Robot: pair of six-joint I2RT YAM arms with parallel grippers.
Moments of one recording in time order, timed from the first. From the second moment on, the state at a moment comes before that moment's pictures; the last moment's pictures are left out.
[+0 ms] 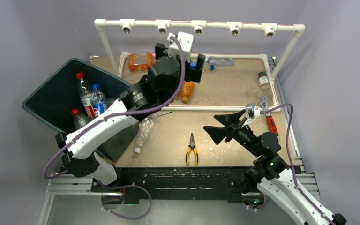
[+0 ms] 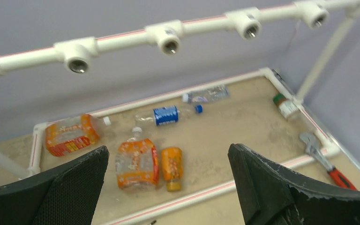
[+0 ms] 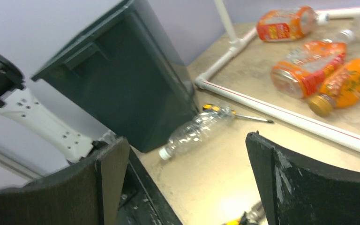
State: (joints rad) left arm -0.99 1.53 1.91 -0.41 -0.74 -0.04; right arm 0.60 0.40 0.39 0.20 -0.28 0.53
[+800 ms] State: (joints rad) left arm -1.33 1.26 0.99 -0.18 -0.76 -0.37; right arm 0.58 0.73 0.40 -0.05 0.48 0.73
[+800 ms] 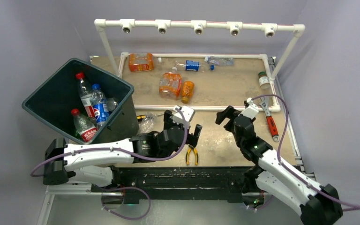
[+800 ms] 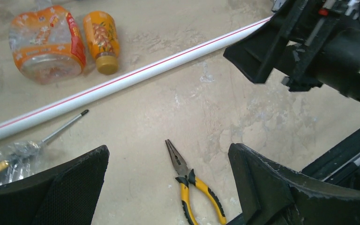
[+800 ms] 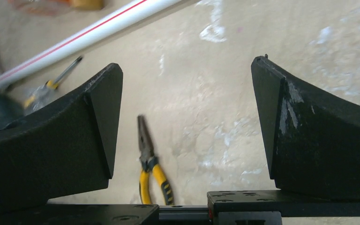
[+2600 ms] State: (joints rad) left arm -1.33 1.50 0.46 0.63 -0.48 -0.61; right arm -0.19 1.98 1.21 0.30 0.38 0.18
